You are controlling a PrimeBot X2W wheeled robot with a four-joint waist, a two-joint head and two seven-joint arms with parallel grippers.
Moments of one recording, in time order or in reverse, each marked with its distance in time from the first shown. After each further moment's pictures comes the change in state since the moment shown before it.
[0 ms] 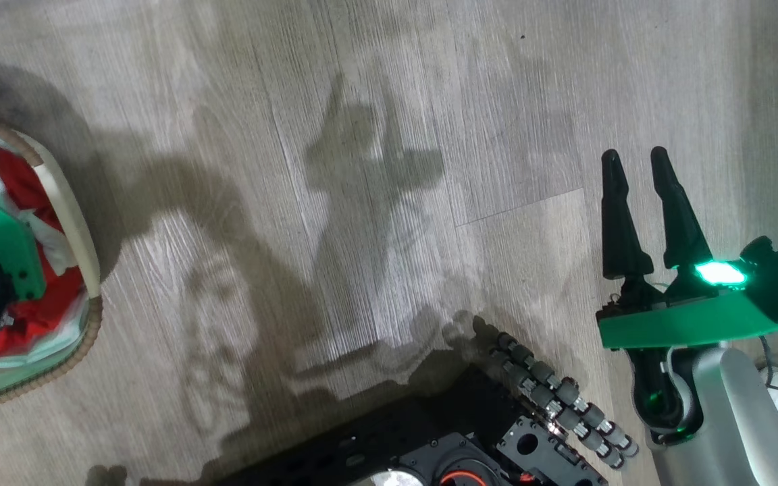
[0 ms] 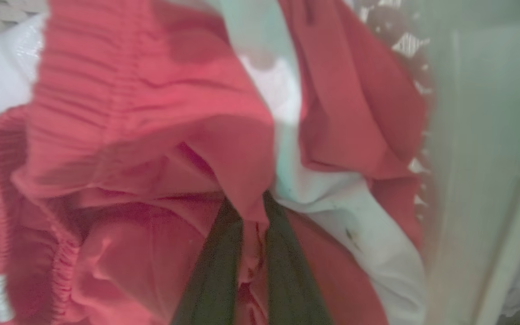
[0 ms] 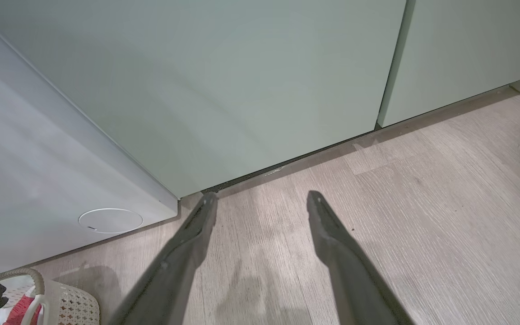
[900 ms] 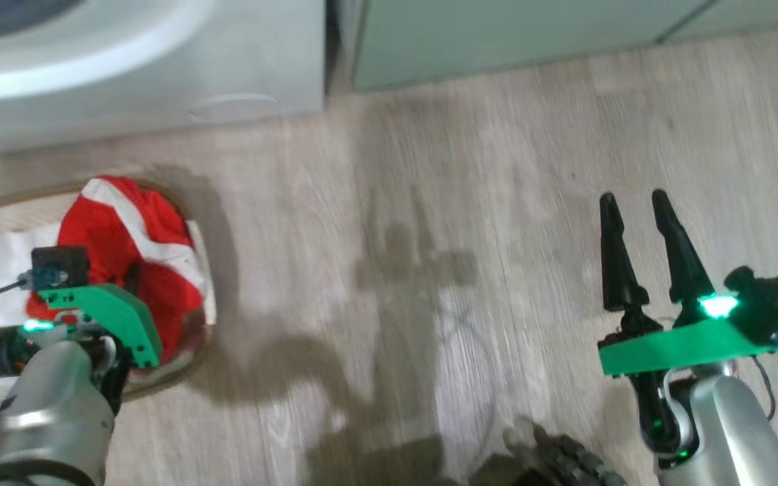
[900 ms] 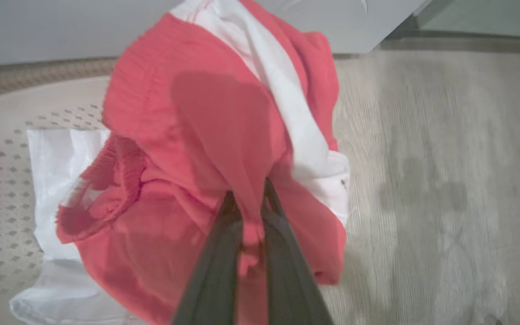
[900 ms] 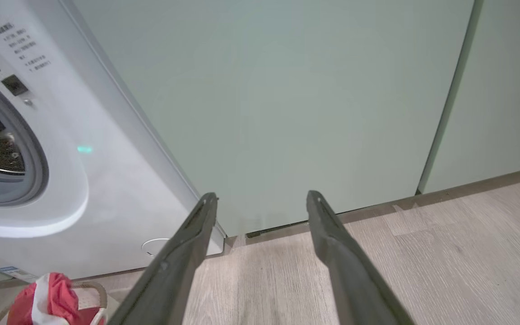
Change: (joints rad) left arm 0.218 -0.166 -0.068 -0.055 -0.117 -0.026 -0.330; right arm 0.051 0.000 -0.037 0.069 -0.112 0.000 0.000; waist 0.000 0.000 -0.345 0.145
